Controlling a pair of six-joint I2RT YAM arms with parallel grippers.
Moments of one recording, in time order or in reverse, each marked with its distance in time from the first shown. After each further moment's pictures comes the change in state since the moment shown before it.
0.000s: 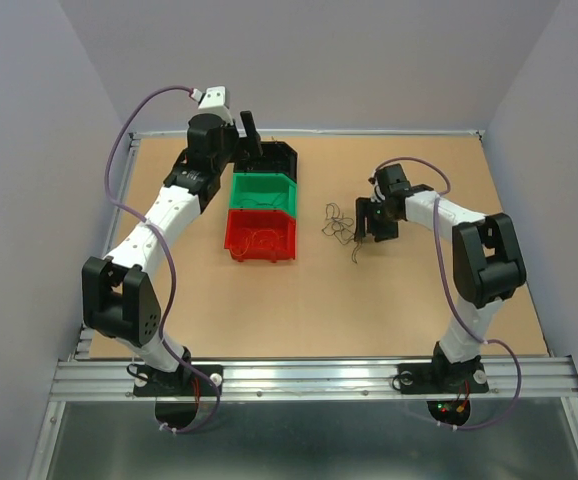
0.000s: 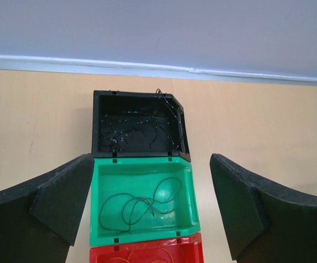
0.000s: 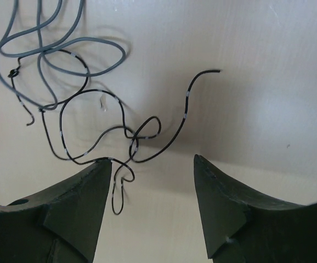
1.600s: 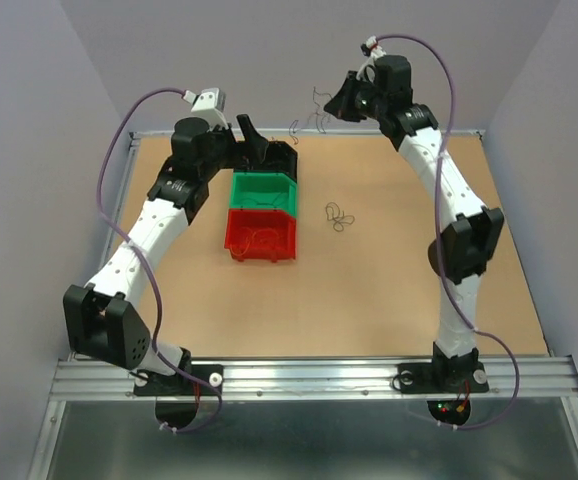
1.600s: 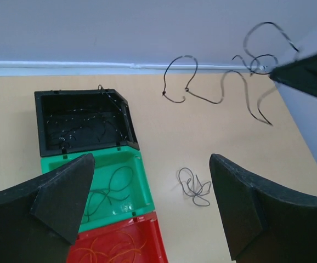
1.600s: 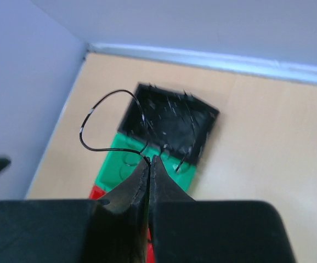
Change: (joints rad) left arm 0.013 -0.089 -0.008 -0.036 0.230 -0.081; right arm 0.053 0.164 0.916 0.047 -0.107 0.124
